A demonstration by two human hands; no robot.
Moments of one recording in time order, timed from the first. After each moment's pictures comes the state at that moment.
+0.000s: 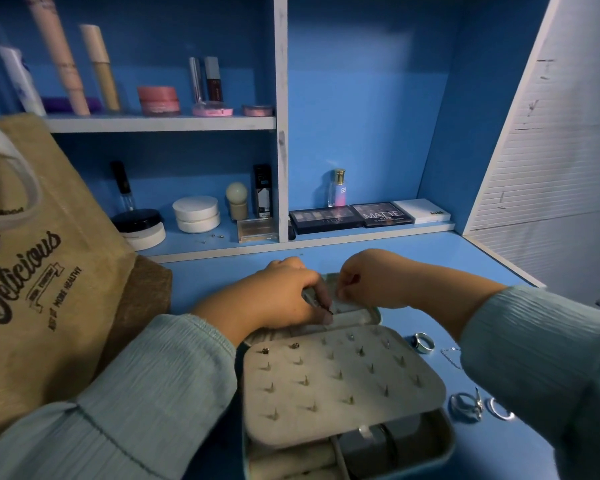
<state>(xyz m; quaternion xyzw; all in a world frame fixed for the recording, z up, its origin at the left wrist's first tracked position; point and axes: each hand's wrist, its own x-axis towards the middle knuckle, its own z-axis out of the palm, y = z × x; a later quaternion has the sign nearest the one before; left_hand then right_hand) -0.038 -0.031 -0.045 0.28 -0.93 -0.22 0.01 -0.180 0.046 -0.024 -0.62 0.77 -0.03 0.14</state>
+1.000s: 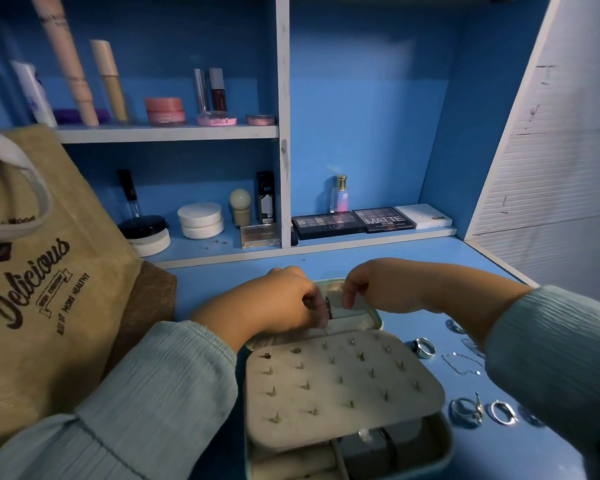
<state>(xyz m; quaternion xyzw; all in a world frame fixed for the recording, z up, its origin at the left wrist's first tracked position) -0.038 -0.027 -0.037 0.29 -0.93 -0.21 -0.01 -0.178 0.063 -0.006 -0.62 0.76 -0.02 0.20</state>
